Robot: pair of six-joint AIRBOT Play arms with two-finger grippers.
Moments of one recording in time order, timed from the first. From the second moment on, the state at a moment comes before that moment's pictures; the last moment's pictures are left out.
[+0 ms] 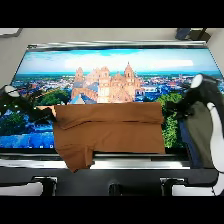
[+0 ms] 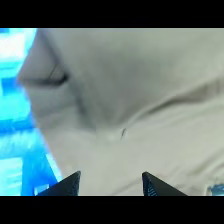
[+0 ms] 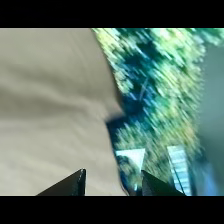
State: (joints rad) left arm 0.25 -1.49 1.24 1.23 -1.53 -1.41; right arm -0.17 -1.55 1.43 -1.43 1.56 1.63
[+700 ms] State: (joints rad) left arm 0.31 -1.02 0.43 1.07 -1.34 -1.35; right arm -0.22 -1.27 1.06 -1.37 1.46 1.57
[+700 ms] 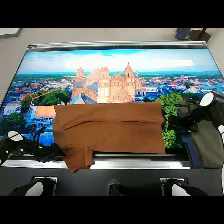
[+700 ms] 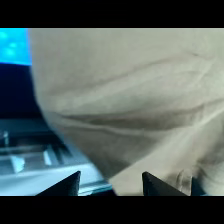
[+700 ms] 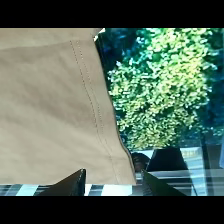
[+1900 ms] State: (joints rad) left arm 0.24 -1.00 0.38 1.02 -1.24 -1.33; right arm -0.22 -1.17 0.61 -1.25 1.22 1.56
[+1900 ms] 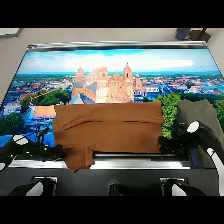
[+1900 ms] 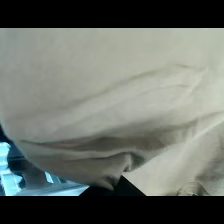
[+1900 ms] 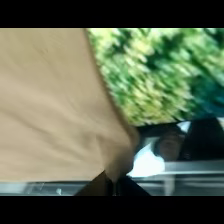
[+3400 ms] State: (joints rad) left arm 0.20 -1.69 1.40 1.02 -1.30 -1.42; right arm -0.18 -1.68 1.42 -1.23 1.09 1.58
